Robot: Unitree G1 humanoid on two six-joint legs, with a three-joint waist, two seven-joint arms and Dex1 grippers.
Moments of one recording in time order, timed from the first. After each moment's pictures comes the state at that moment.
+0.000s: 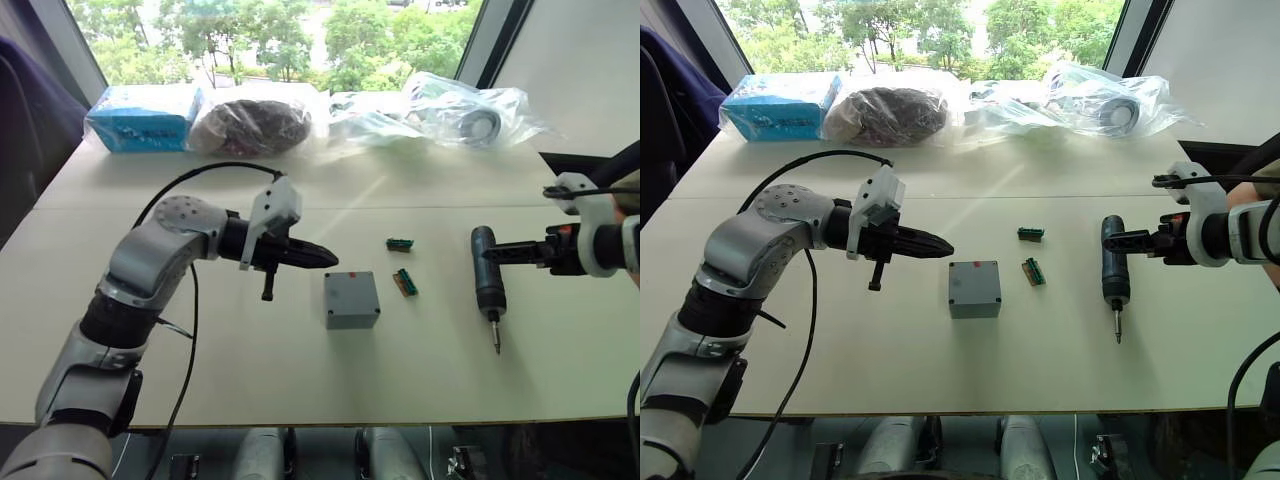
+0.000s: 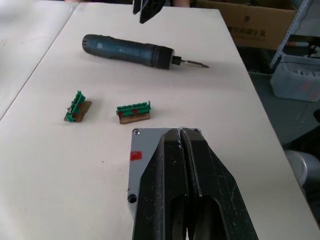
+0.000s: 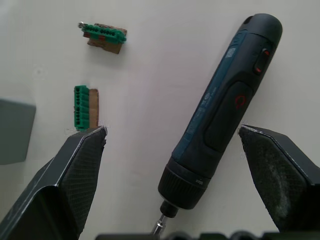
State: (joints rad) left arm -0.76 0.64 -0.22 -0.18 -0.48 0.68 -1.22; right arm -0.71 -1.12 -0.13 0.04 0.72 1.61 0.65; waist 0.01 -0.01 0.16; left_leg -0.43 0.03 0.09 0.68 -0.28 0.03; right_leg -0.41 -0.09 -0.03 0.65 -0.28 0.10
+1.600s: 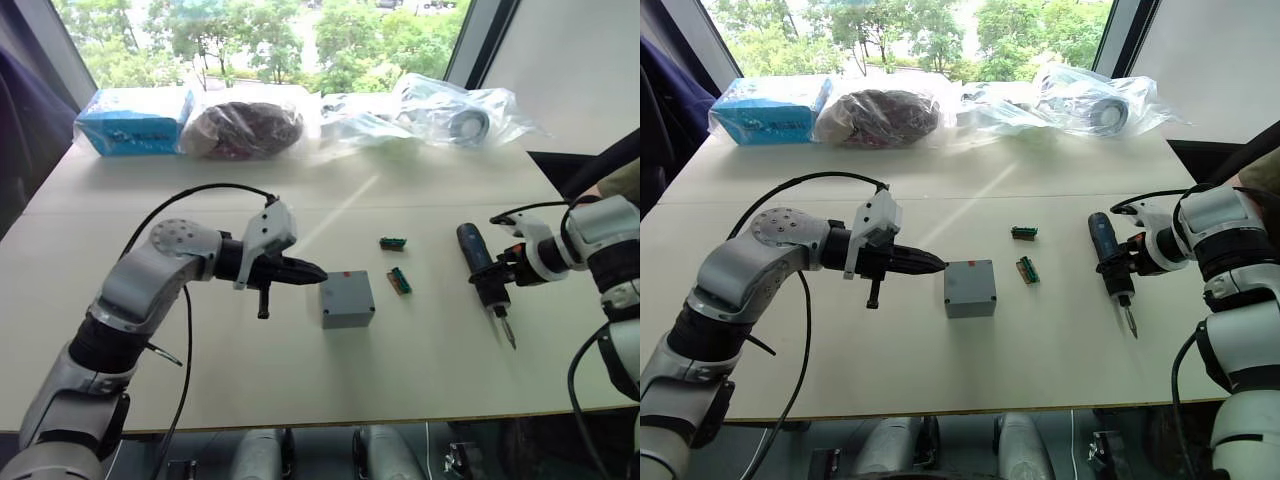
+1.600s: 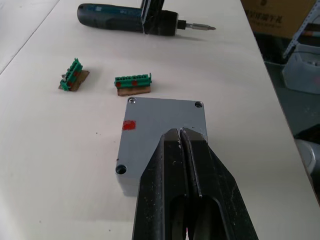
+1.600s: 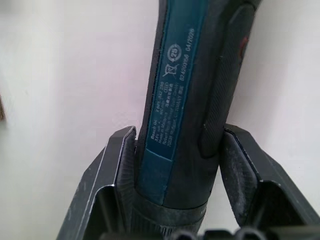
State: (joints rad) left arm -0.64 0.68 -0.22 -0.24 -0.46 0.72 -1.15; right arm -1.04 -0.91 0.35 0.80 0.26 1.17 0.96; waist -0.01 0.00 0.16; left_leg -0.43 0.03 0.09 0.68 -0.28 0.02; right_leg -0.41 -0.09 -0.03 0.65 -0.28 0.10
